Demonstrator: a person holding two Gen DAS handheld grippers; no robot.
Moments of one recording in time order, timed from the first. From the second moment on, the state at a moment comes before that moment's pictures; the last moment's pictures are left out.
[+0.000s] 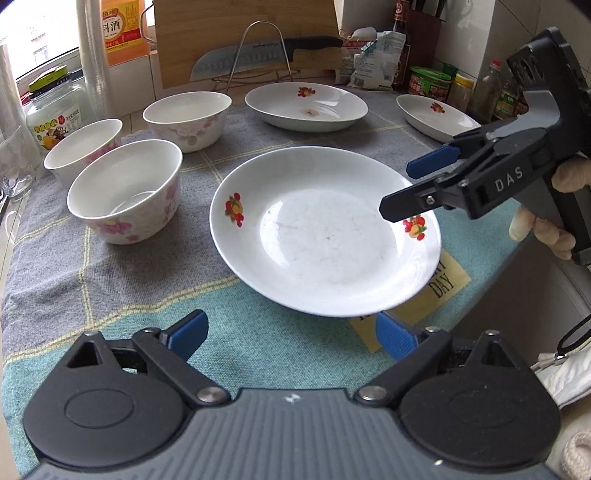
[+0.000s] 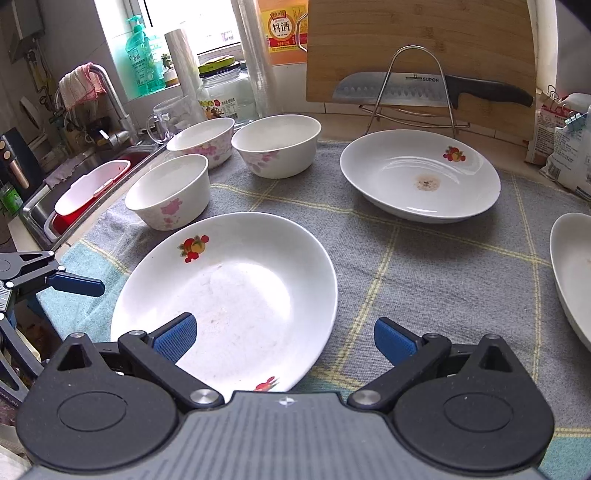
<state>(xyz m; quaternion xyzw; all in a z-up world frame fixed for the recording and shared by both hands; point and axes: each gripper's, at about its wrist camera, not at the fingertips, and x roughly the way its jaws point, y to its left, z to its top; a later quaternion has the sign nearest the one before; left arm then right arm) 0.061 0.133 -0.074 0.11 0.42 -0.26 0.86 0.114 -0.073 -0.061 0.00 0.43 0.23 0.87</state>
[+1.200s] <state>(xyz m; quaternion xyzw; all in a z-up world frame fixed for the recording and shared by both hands) 0.078 0.120 -0.102 0.16 0.36 -0.36 0.85 0.139 -0.046 -0.077 -0.01 0.51 0.25 0.83</state>
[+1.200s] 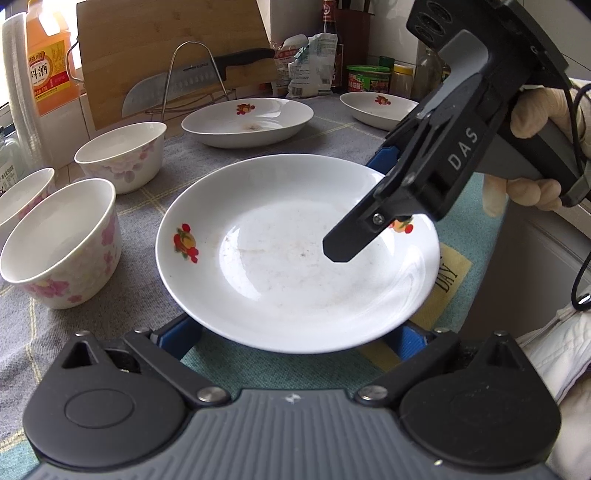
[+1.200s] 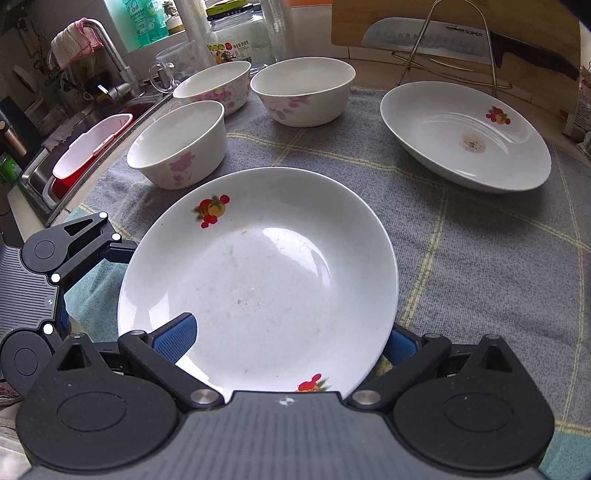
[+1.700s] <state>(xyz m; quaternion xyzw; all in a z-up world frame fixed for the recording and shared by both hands) 0.078 0.121 -0.103 0.15 0.36 -0.35 0.85 0.179 -0.065 -0.079 0.08 0.53 0.30 0.79</state>
